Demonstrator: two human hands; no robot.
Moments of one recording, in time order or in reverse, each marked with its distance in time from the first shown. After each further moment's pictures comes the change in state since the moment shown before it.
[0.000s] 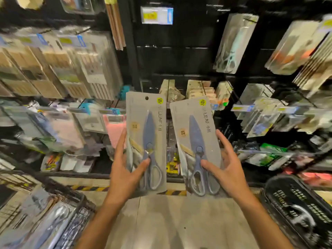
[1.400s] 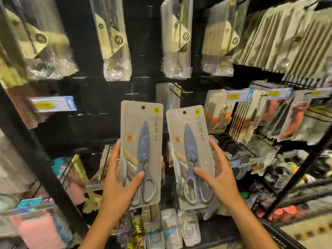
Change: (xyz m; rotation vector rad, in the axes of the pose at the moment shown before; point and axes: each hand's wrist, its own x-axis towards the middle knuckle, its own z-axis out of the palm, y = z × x) left_hand 0.208 0.082 0.223 -0.077 -0.152 0.204; right_hand 0.195 -0.014 -0.198 -0.018 0.273 -0.181
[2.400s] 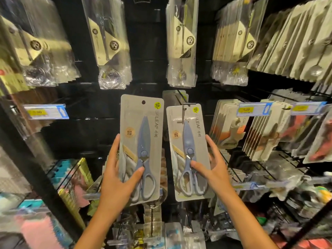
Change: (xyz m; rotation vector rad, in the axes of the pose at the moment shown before) left_hand 0.047 0.008 0.038 0.019 0.113 0.054; right_hand 0.105 0.036 -0.009 0.059 -0.098 0.004
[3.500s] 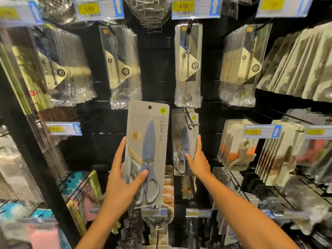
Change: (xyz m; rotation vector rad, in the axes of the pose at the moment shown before) left_hand 0.029 0.020 0.006 -0.006 0.028 0.044; right_hand 0.142 0.063 0.046 -0.647 0.018 0.090
